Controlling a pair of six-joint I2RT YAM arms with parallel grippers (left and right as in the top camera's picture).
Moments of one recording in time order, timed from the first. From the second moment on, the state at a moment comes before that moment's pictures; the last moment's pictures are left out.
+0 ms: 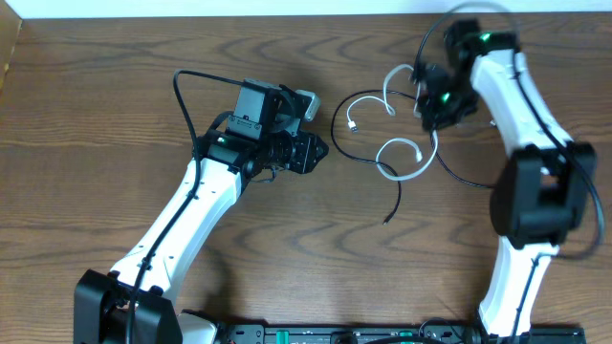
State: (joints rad) left arm -0.36 1.52 1.14 -0.58 0.47 -0.11; right arm 0.10 2.13 1.93 -1.29 -0.22 -0.29
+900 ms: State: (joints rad) left arm -0.36 1.52 1.11 -0.58 0.50 -0.09; right arm 0.11 1.50 2.30 -1.57 -0.71 0.01
